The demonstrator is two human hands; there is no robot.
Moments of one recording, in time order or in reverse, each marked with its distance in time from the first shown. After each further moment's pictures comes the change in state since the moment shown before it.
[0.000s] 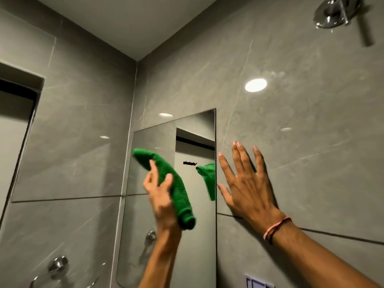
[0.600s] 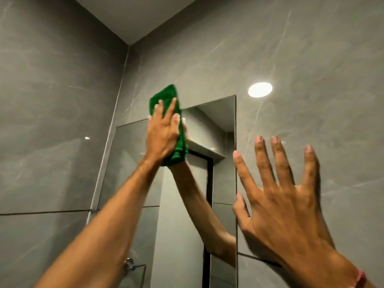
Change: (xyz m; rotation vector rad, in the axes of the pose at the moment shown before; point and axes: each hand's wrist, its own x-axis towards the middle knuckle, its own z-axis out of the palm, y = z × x) left_hand 0.254 -0.094 0.043 0.850 -0.236 0.447; right_hand 0.019 -0.020 0.034 -0.145 0.171 0.088
